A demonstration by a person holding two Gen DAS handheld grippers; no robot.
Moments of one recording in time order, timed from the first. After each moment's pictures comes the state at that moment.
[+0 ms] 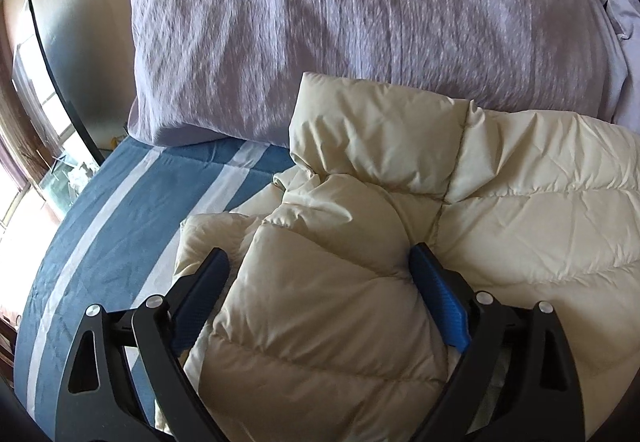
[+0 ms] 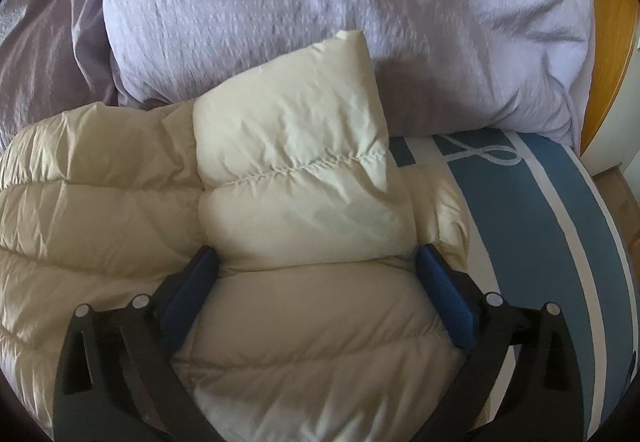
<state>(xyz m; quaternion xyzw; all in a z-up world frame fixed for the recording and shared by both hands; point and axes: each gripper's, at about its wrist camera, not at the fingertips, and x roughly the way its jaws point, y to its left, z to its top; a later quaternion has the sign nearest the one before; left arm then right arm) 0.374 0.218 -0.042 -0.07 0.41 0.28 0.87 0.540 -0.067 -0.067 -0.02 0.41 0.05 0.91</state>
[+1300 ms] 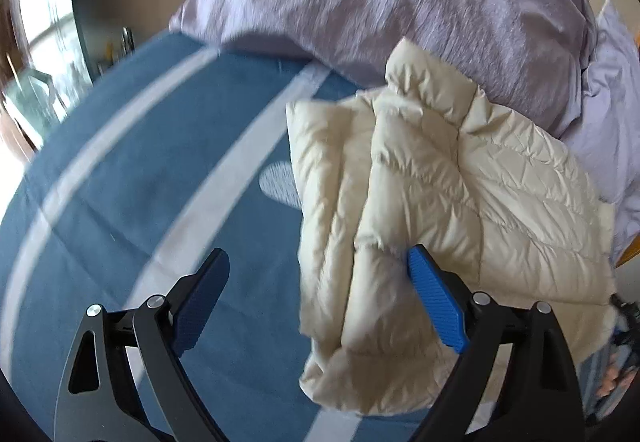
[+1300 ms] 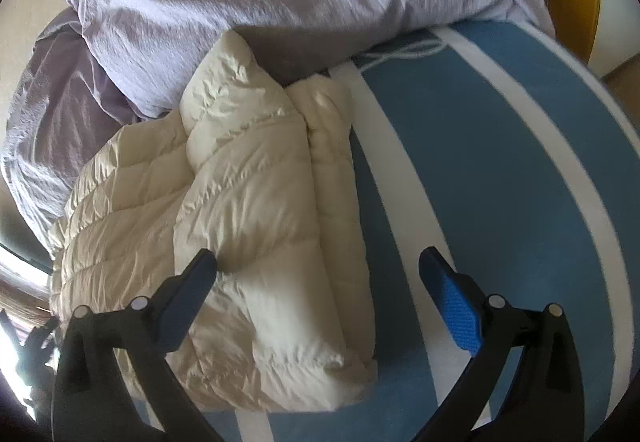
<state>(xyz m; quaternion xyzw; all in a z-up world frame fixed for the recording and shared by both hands) 0.252 0.271 -0.035 -0.24 0.43 0.20 0.85 0.468 -0.180 -0.071 0.16 0.47 0.10 0.86</state>
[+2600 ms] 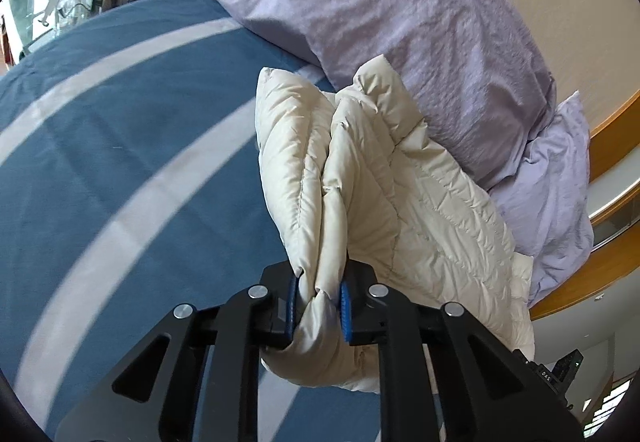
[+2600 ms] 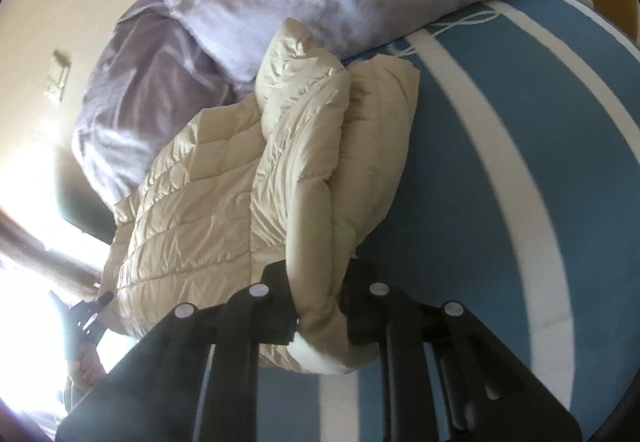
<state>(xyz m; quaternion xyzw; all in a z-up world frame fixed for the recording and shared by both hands) 0.177 0.273 -0.025 -0.40 0.34 0.14 0.84 0.397 -0.154 -0.062 0.21 0.45 0.23 0.84</state>
